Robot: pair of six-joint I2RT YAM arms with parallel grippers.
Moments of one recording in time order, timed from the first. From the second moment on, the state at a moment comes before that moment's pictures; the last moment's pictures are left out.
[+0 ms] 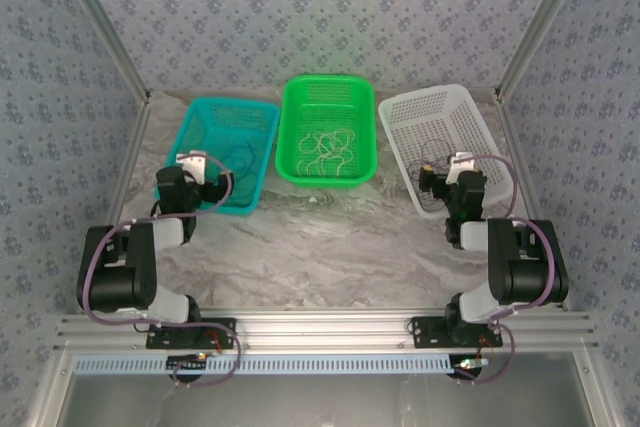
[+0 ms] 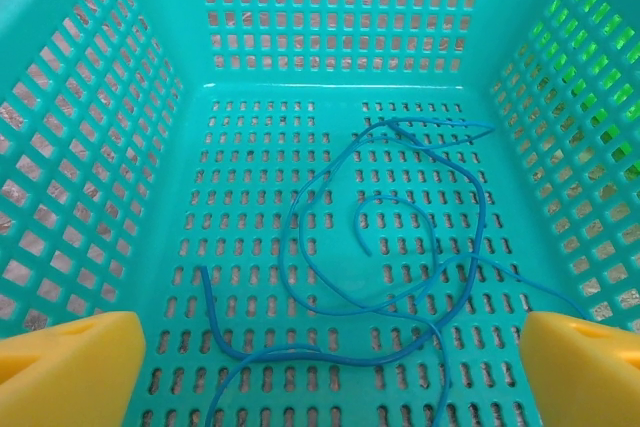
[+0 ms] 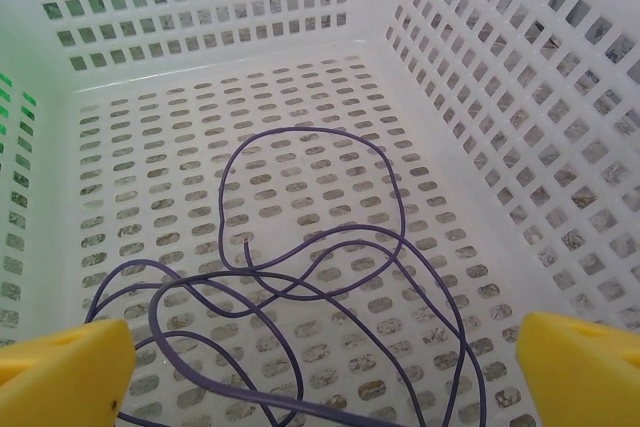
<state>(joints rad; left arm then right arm) 0.05 1.47 0.45 0.60 0.23 0.05 -0.04 1.50 0.38 0.78 0.02 -0.01</state>
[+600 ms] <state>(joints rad) 0.04 1.51 0.43 0.75 0.06 -0.02 -0.03 1.50 0.39 0.78 0.02 -0.02</state>
